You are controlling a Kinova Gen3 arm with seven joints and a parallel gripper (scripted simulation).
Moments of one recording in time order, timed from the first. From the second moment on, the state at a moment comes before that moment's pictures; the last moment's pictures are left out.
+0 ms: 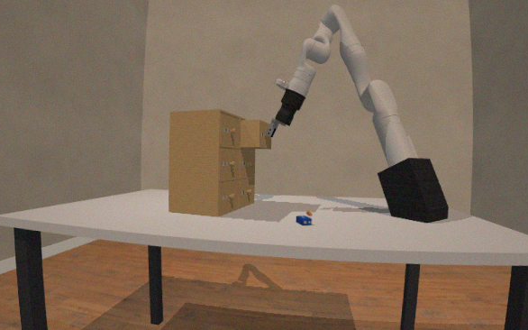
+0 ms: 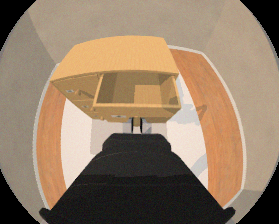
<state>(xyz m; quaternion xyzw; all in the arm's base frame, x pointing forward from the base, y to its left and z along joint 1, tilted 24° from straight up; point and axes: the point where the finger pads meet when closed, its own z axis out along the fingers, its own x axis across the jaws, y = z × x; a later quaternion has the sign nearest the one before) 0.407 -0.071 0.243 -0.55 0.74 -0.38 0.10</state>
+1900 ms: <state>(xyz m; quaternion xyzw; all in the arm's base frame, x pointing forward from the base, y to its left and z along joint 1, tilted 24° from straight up) 0.341 -0.052 0.226 -0.55 0.74 -0.38 0.09</state>
